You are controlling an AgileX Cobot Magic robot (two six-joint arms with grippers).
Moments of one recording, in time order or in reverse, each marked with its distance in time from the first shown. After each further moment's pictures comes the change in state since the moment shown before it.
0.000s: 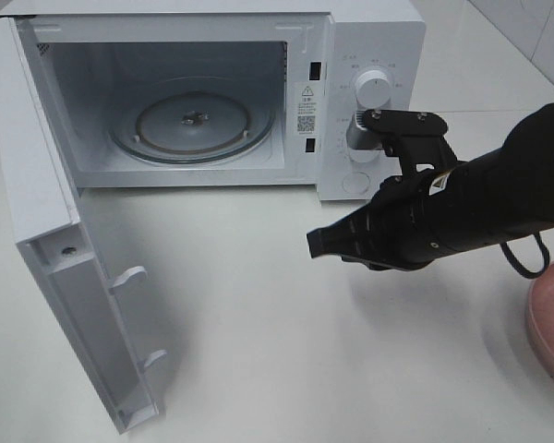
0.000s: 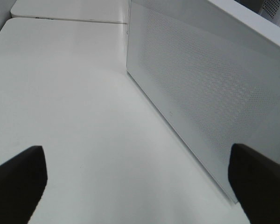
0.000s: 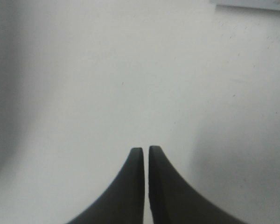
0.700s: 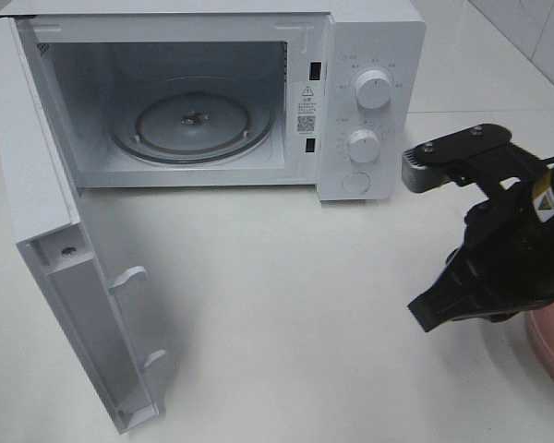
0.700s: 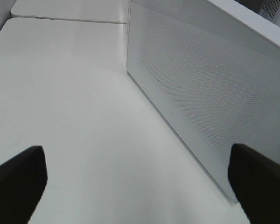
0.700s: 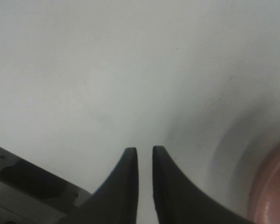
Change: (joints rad) left arm 0.000 0.000 0.000 0.000 0.000 0.000; right arm -0.024 -0.268 0.000 -0.501 0.584 0.281
